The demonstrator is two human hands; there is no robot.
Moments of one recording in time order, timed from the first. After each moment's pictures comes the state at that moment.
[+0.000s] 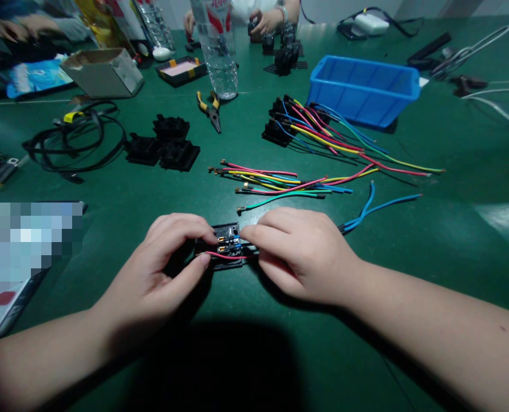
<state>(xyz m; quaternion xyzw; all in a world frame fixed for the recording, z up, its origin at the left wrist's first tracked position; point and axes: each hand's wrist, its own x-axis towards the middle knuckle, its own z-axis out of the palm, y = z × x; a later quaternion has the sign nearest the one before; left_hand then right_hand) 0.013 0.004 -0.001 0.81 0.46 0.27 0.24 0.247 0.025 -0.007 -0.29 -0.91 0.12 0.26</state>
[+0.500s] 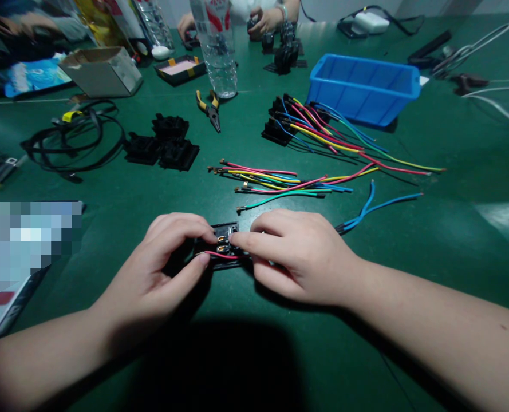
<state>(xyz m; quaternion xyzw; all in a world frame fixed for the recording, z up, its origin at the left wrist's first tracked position) 0.014 0.005 0.001 0.81 0.47 0.25 0.23 0.246 0.025 -0.005 -0.28 -0.92 0.13 0.24</state>
